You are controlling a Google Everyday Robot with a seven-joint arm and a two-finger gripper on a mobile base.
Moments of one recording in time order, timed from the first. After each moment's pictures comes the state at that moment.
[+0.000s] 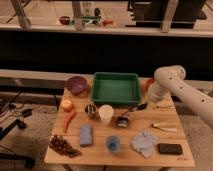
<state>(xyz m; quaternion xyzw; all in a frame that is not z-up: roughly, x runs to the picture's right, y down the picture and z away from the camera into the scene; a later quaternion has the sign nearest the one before) 0.257 0.069 0.805 -0.27 -0.06 -0.01 0.96</state>
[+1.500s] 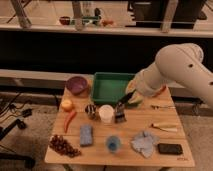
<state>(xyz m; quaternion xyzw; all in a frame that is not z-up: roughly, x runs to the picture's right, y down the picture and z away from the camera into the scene) 0.089 0.018 0.585 -0.17 -0.21 -0.12 0.95</state>
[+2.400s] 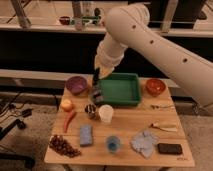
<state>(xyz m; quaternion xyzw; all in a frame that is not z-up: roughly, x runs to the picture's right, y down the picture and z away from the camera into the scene) -0.029 -0.096 0.590 -0.16 -0.21 -0.20 0.94</state>
